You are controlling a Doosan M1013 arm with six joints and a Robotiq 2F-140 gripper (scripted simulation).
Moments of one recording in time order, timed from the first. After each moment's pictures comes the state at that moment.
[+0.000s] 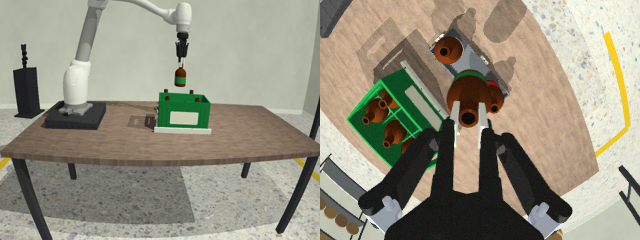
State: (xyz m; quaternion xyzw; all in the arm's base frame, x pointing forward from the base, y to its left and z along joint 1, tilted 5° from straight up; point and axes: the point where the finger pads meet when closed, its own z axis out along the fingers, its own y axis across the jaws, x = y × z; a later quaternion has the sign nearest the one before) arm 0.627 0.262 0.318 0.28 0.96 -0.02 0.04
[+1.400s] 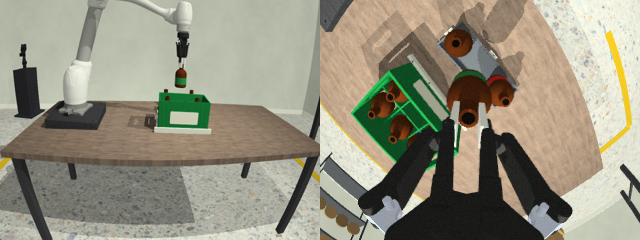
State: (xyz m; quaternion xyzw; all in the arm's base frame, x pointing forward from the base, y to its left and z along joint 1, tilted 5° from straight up) arm 0.630 0.230 0.320 0.28 0.96 -0.02 0.04
